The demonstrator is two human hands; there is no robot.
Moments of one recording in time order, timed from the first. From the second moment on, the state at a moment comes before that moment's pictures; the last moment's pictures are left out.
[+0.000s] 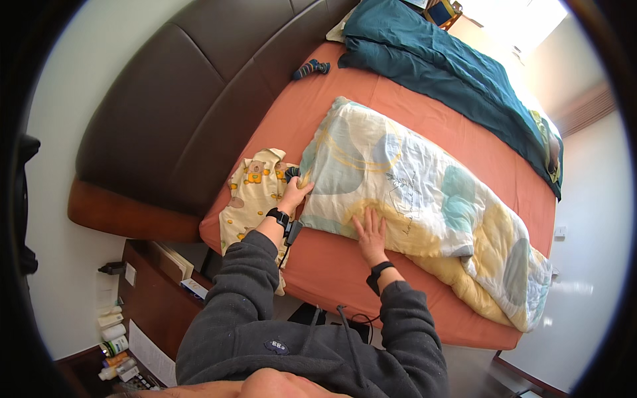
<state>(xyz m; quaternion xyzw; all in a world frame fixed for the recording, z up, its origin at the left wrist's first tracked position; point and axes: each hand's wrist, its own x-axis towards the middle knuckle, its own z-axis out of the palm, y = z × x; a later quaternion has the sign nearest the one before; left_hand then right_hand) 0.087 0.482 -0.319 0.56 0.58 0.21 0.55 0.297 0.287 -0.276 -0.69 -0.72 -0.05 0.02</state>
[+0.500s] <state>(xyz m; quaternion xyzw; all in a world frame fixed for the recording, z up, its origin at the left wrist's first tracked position) 0.052 0.478 -0.311 0.42 0.54 0.24 0.69 0.408 0.493 -0.013 -0.72 -0.57 0.01 0.40</state>
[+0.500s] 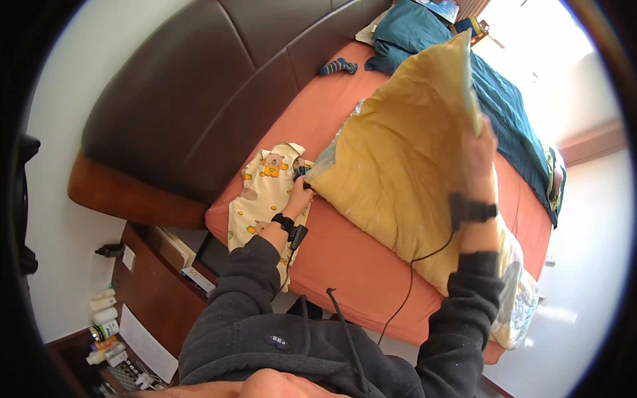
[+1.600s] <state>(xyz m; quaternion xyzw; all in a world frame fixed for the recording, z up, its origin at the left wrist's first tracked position) 0.012 0.583 -0.286 0.71 0.57 0.25 0.34 0.283 0.441 -0.306 -0.81 -0.53 0.25 0.02</state>
